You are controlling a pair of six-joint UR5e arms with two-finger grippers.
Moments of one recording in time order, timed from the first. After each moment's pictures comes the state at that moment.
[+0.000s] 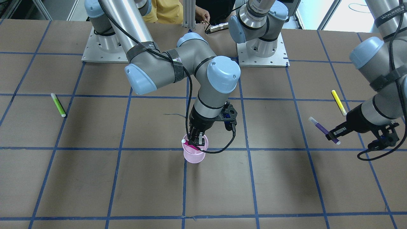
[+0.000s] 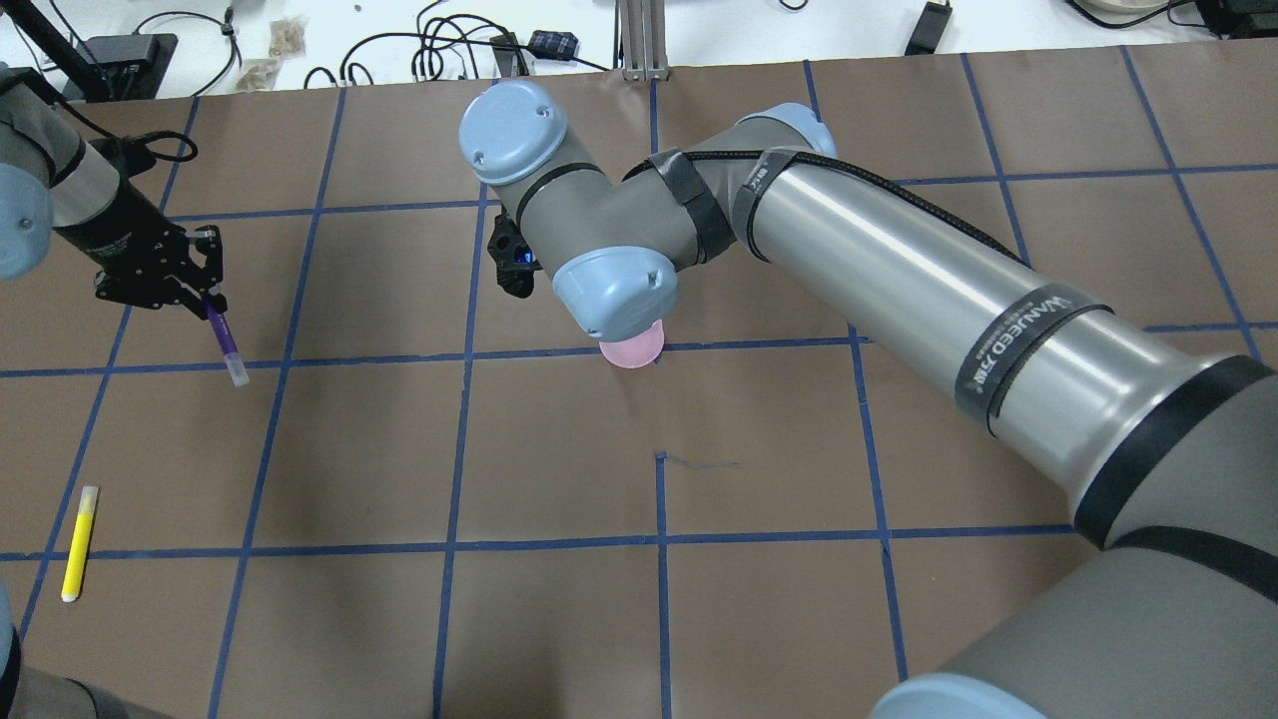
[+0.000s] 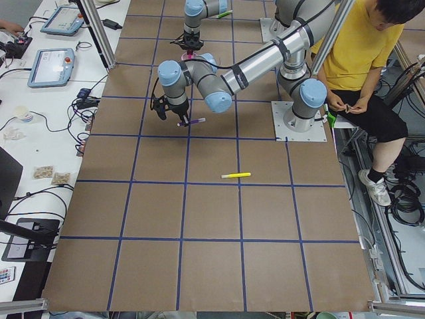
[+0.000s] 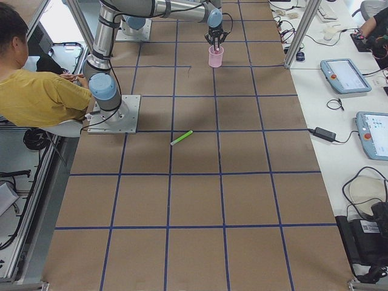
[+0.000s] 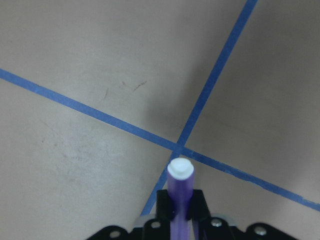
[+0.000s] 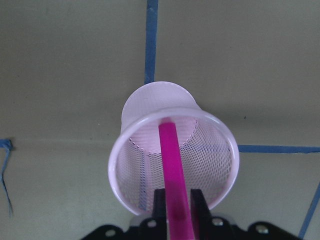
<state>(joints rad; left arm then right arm) -1.12 -1.85 -1.68 -1.26 1.55 0.02 2.09 -1.02 1.42 -1.97 -1.84 -1.12</state>
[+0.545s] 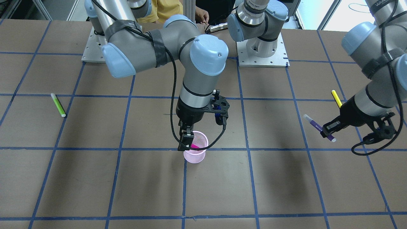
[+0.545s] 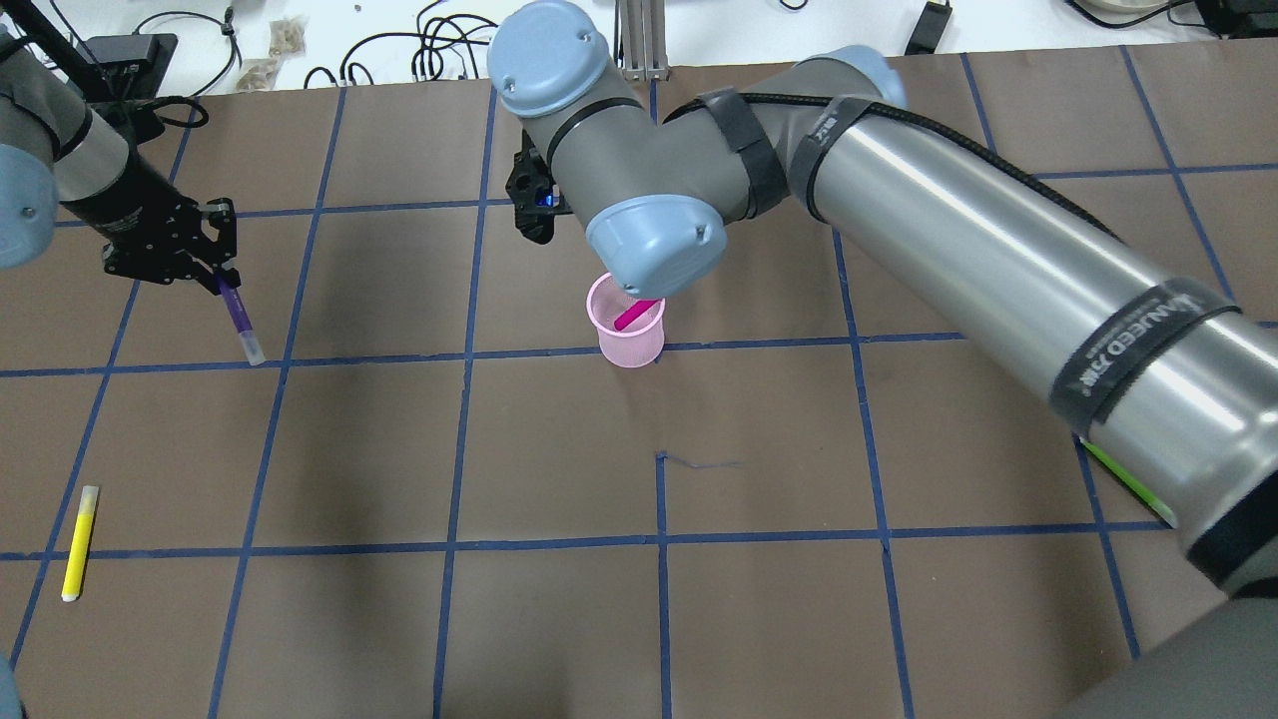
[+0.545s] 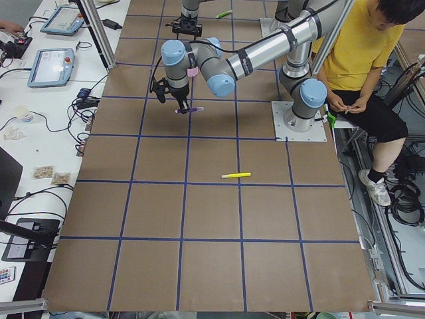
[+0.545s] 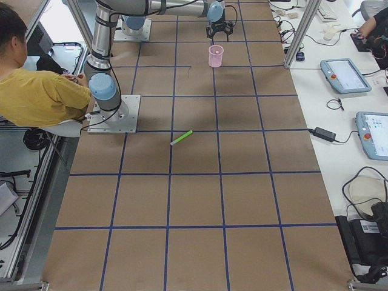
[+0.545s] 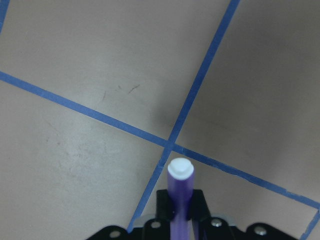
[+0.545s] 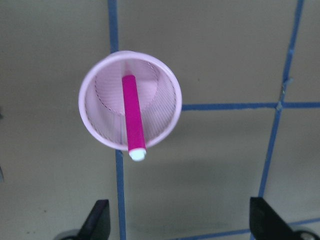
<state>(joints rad) -1.22 -1.79 -1.68 -1.26 1.53 -0.06 2.01 -1.13 1.41 -1.95 -1.84 -1.13</state>
